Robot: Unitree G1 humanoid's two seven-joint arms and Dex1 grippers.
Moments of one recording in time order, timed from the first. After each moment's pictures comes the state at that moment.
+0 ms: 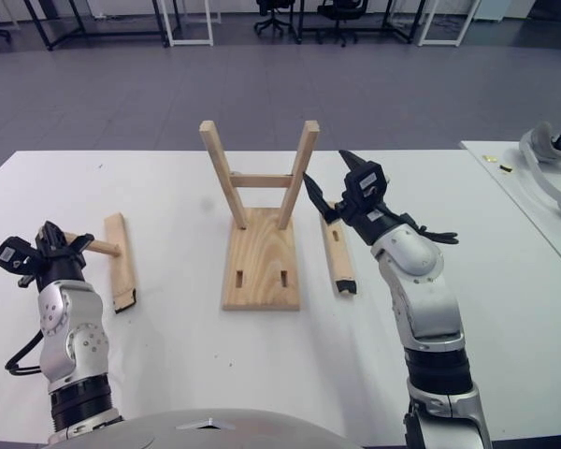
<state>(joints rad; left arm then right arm) -0.02 -0.06 0.42 -0.22 -0.40 0.05 0.27 -0.19 -0.40 -0.05 -0.36 0.23 0.30 0.39</state>
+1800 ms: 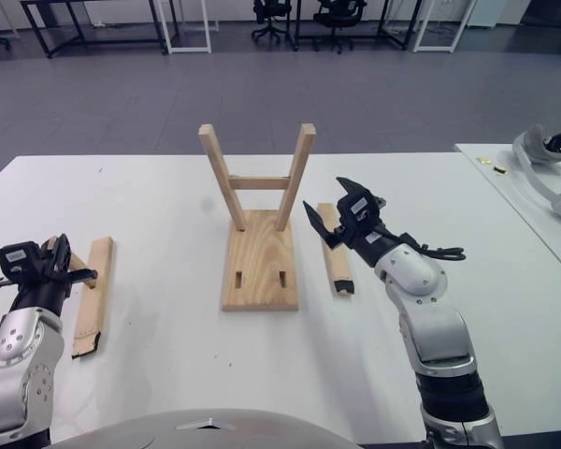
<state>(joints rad) 0.31 0.16 0.33 -0.50 -0.27 0.32 0.02 -0.07 -0.46 -0.01 -0.46 0.15 0.37 0.42</state>
